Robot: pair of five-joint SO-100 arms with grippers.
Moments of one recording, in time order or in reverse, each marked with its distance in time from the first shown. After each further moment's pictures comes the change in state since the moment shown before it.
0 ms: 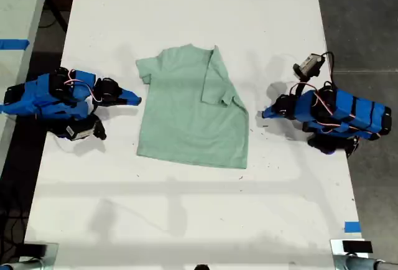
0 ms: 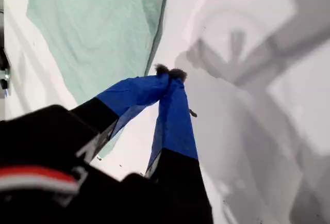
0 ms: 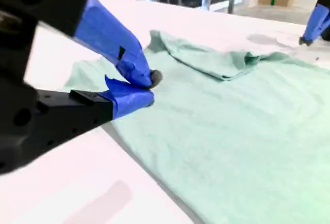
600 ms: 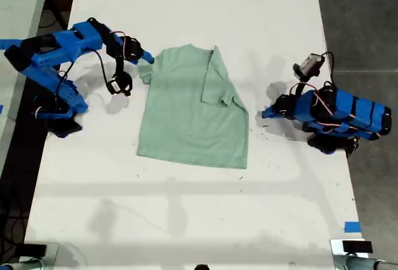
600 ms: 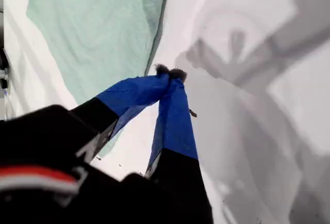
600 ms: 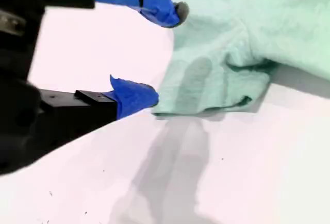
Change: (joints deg) arm 0 -36.9 -97.9 -58.1 -2.9 44.3; arm 1 0.0 0.0 0.0 0.0 -0.2
